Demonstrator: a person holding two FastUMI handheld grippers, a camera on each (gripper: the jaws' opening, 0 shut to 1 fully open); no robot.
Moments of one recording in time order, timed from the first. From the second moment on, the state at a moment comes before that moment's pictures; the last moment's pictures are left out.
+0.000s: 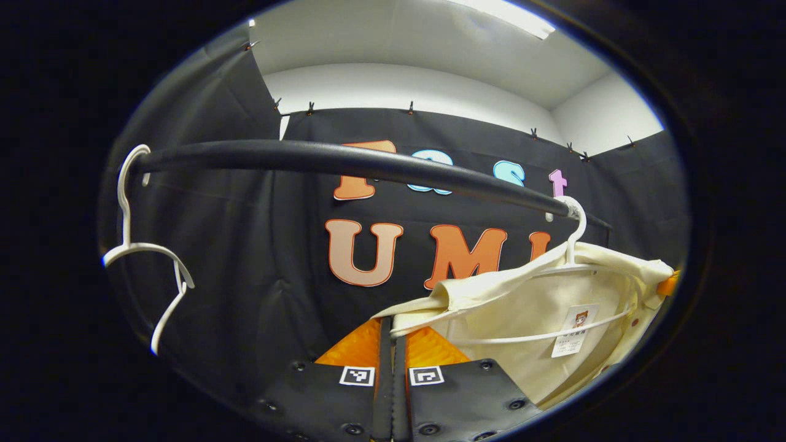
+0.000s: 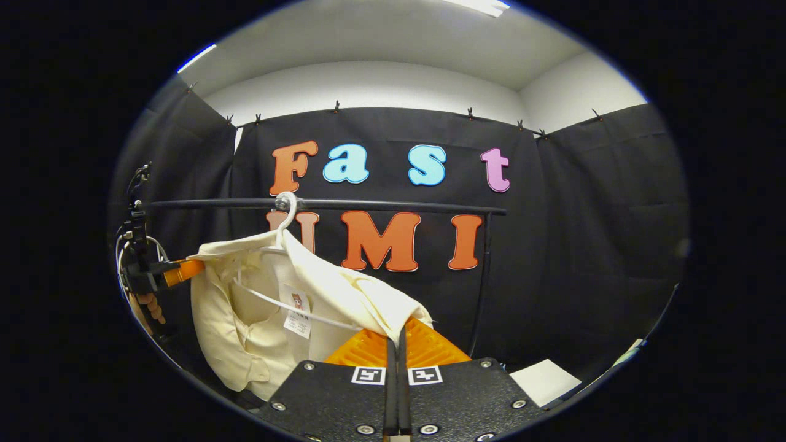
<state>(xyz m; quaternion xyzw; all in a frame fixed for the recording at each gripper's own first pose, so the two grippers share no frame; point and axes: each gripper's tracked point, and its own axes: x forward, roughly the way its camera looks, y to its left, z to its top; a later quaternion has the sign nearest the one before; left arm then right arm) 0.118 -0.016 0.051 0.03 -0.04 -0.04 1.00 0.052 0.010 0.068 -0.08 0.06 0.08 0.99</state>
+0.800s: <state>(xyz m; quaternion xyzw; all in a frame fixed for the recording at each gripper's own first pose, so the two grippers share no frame) 0.127 -0.018 0.049 0.04 -0.03 -0.04 1.00 0.118 -0.023 0.060 -0.08 0.09 0.12 0.98</state>
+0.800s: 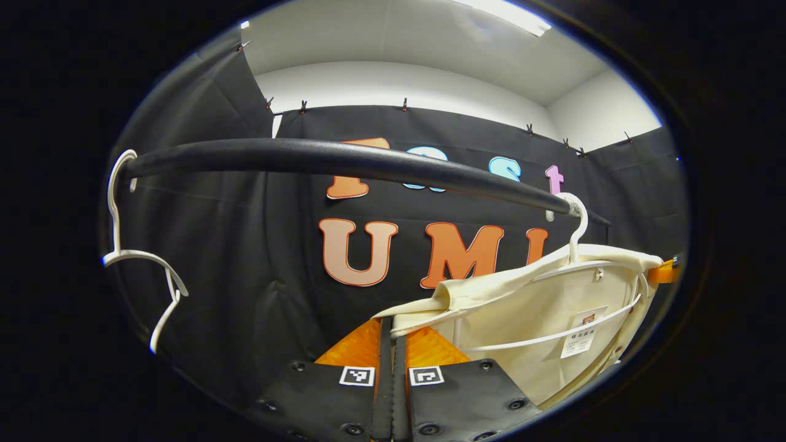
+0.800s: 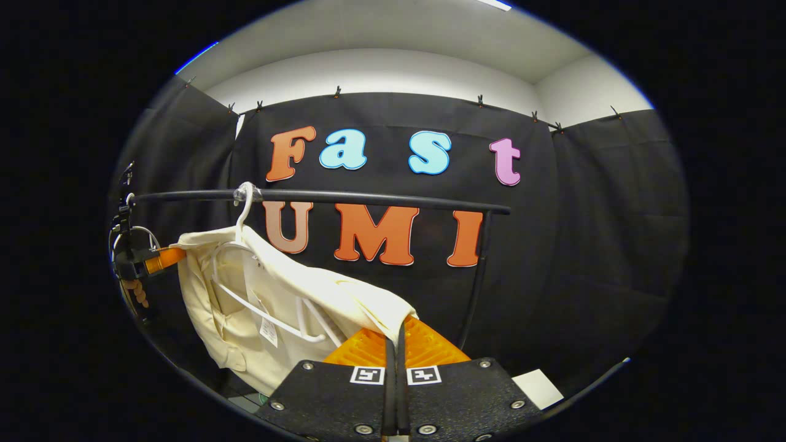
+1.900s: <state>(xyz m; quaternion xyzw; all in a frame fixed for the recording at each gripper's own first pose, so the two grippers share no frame) 0.154 0.026 0.058 0.03 -0.02 0.06 1.00 0.190 0.027 0.014 -0.01 0.14 0.25 0.96</state>
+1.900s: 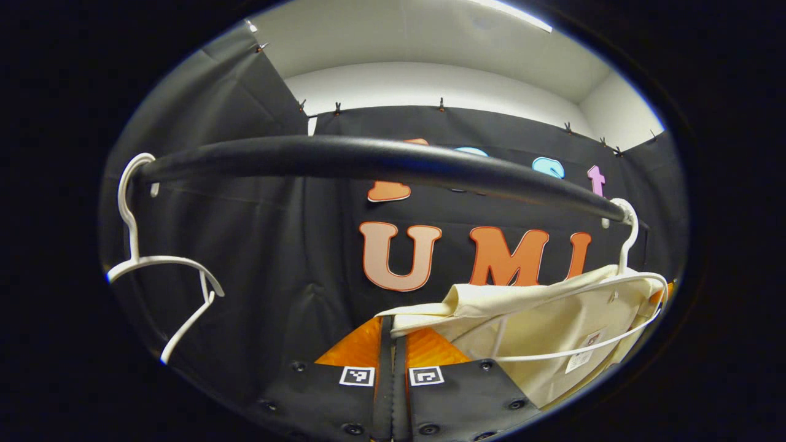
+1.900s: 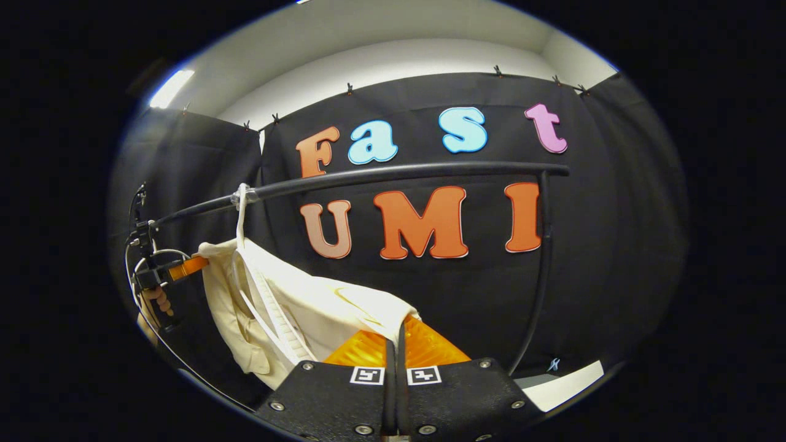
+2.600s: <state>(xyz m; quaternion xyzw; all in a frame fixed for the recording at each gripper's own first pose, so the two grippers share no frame) 0.150 0.016 0.046 0.06 -0.01 0.05 1.00 0.183 0.014 0.008 0.09 0.11 0.35 0.92</state>
